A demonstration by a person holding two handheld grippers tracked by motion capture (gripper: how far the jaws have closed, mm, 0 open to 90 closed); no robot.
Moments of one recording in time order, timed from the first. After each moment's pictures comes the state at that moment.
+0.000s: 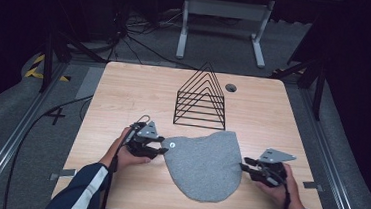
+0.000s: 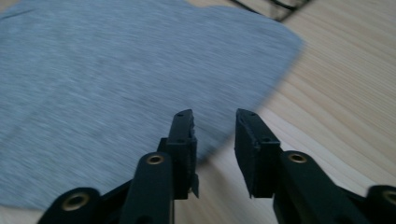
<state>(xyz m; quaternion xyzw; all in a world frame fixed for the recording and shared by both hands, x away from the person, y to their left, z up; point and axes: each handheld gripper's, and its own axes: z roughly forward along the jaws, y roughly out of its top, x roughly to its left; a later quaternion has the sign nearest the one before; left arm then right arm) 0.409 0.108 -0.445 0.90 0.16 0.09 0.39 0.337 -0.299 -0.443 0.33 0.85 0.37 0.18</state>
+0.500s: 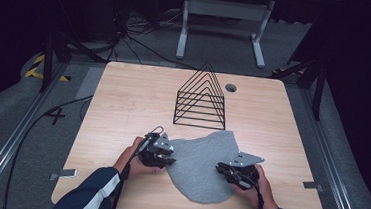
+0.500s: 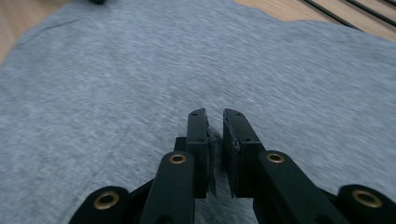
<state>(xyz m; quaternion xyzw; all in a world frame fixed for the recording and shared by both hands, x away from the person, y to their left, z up) 0.385 0.079 -0.461 0.92 0.16 0.06 0.34 0.337 -0.237 -0.464 0.30 0.87 0.37 0.17</state>
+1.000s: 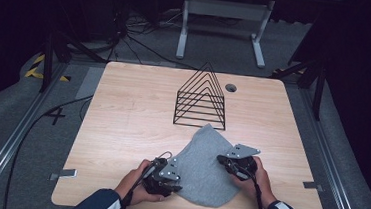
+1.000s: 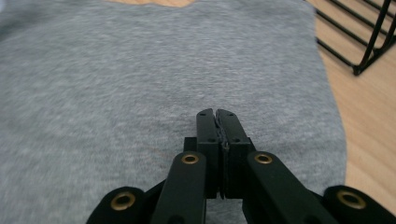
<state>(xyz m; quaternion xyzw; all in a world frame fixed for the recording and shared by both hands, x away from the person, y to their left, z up) 0.317 0.054 -0.462 0.93 0.10 0.02 0.34 0.364 -0.231 -0.463 0.29 0.87 0.35 0.20</state>
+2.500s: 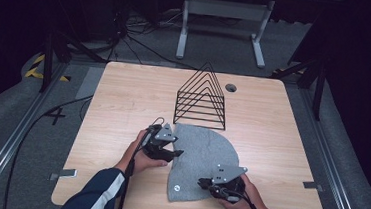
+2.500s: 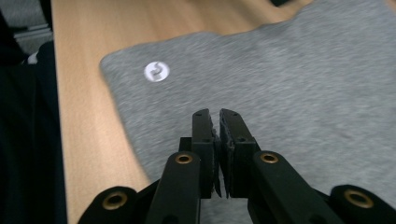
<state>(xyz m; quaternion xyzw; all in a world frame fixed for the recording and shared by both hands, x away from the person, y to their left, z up) 0.410 0.063 -0.445 0.90 0.18 0.10 0.39 0.300 -0.186 -0.451 0.16 0.91 0.37 0.10</state>
